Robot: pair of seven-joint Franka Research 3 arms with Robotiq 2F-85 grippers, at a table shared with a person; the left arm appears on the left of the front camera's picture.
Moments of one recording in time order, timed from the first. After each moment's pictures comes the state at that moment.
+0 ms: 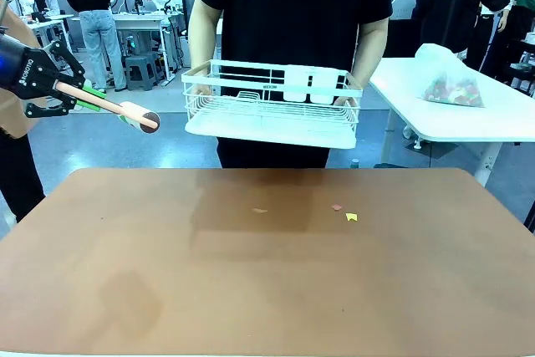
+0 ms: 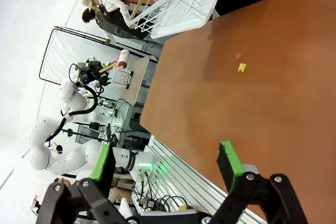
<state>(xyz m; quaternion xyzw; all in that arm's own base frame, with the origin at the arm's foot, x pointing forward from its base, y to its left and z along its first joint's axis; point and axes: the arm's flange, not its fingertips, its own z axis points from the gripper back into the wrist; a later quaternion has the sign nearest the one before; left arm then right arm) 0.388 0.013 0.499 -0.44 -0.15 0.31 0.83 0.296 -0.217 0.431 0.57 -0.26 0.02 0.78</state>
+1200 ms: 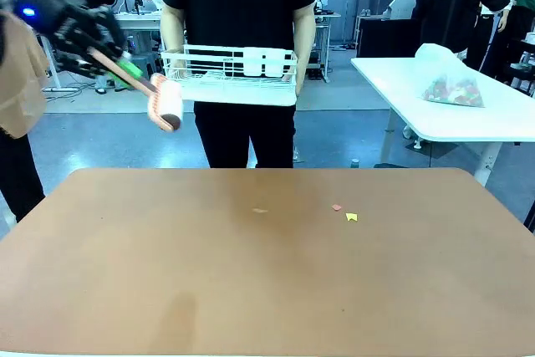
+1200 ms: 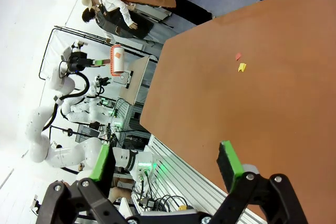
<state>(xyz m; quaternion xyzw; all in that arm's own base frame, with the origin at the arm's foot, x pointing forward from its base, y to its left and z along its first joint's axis) 0.434 -0.085 0.569 -0.31 -0.13 -0.04 0.94 0.296 -0.216 0.431 0.57 -0.26 0.02 0.78</state>
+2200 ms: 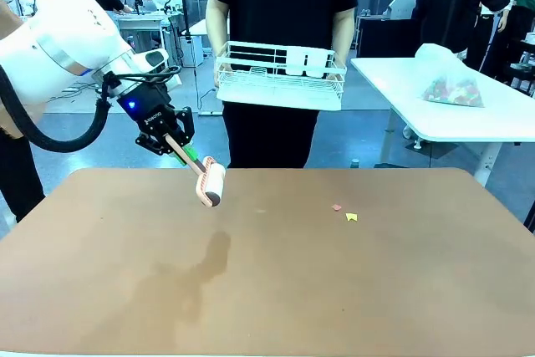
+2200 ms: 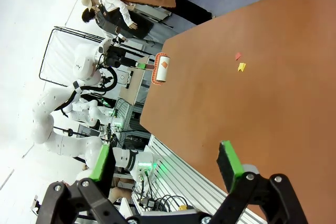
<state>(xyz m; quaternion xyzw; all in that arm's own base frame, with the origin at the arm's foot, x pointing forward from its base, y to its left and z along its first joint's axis) 0.505 -0.153 0.417 -0.26 -0.04 -0.05 0.96 0.296 -0.217 0.430 0.57 -0.26 0.02 0.78</state>
